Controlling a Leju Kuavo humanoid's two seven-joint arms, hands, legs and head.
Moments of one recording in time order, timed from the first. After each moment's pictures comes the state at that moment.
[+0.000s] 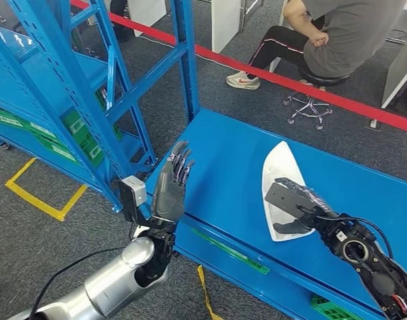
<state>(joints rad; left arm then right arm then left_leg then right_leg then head) -0.25 0.10 -0.59 -1.57 0.42 0.41 -0.43 -0.67 -0.27 1.05 -1.26 0.01 0.14 0.26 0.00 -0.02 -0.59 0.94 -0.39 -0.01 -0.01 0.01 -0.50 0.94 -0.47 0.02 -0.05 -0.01</state>
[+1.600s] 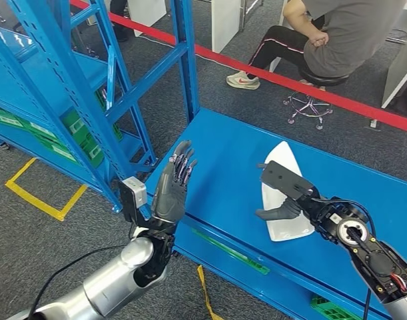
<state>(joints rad) -0.25 0.11 -0.59 -1.58 0.39 0.37 -0.42 -0.76 -0.20 1.09 -1.23 -0.26 0.17 0.21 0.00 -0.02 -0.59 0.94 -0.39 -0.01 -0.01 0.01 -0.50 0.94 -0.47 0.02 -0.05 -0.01</state>
